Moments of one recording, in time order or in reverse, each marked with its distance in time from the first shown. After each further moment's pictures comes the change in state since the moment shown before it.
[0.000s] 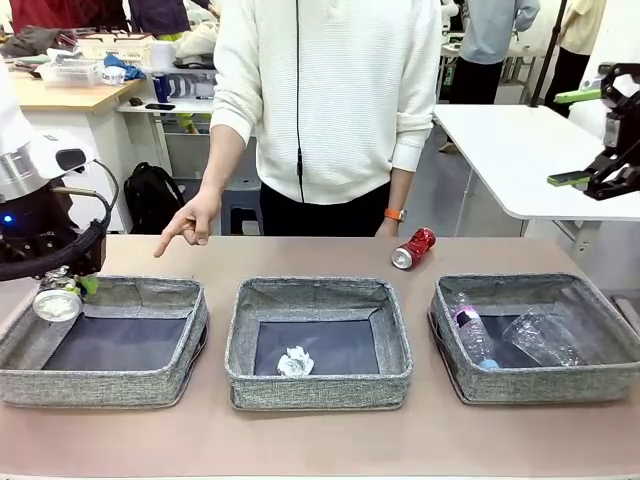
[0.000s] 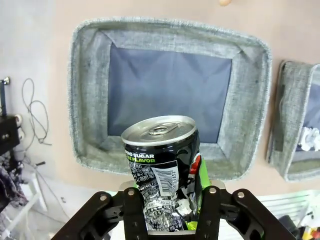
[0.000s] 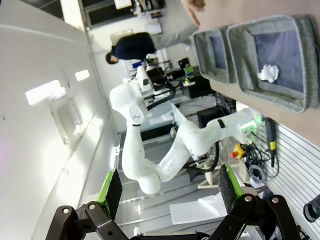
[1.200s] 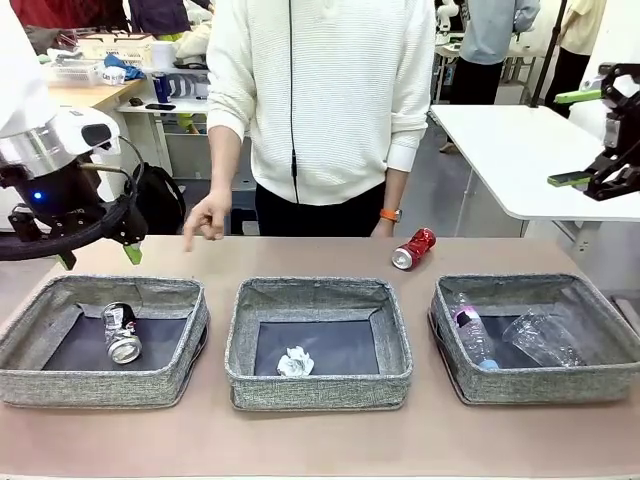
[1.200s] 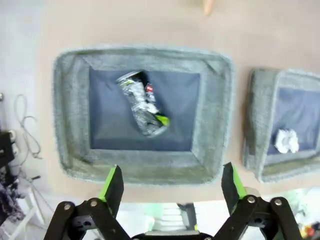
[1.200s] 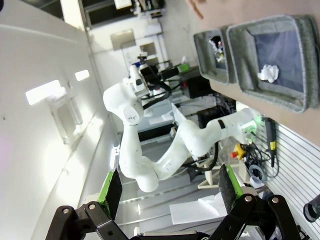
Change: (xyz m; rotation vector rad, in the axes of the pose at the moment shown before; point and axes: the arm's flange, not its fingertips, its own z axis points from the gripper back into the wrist) left arm 0.012 -0.030 0.022 -0.075 -0.033 -0.045; right arm 0.000 0.000 0.000 0.000 0.000 0.000
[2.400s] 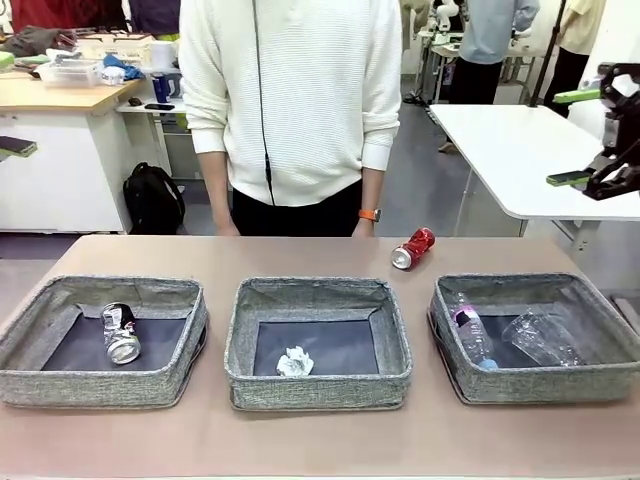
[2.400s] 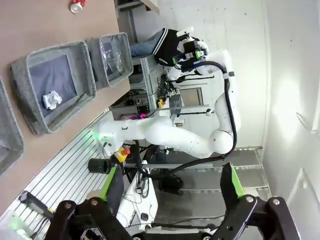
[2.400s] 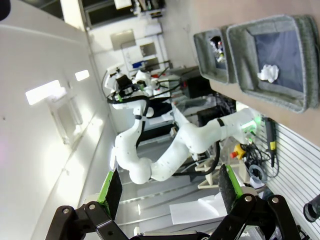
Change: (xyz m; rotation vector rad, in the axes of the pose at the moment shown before) left arm 0.007 0.134 0.106 -1.316 0.081 -0.072; right arm 0.000 0.000 0.000 0.000 0.000 0.000
